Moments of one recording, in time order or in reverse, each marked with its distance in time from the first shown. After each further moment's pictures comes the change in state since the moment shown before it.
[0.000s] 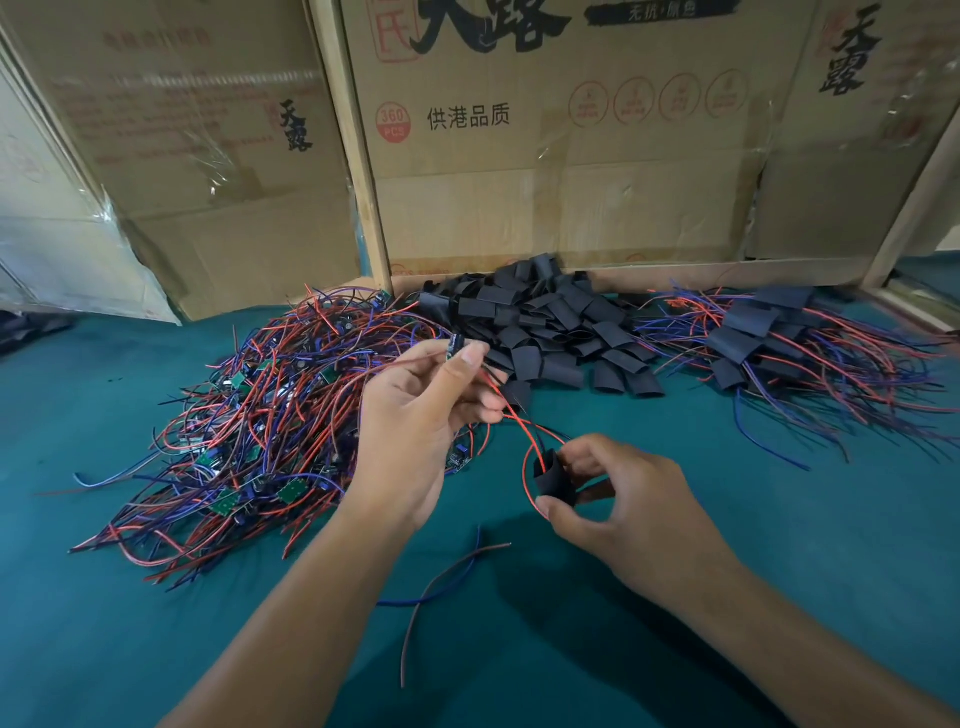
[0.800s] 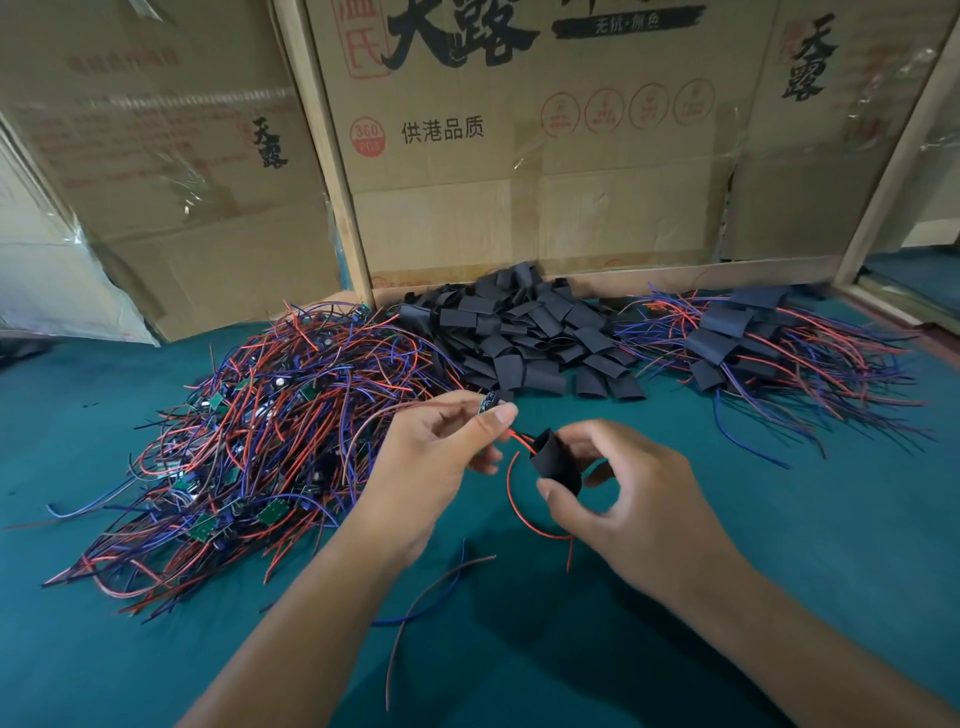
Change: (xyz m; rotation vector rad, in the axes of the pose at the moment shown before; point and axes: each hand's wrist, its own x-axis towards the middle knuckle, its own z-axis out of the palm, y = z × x) left_hand -0.002 -0.024 -0.008 0.313 -0.191 -0.169; right_hand 0.002 0.001 -0.010 -0.077 0.179 -0.168
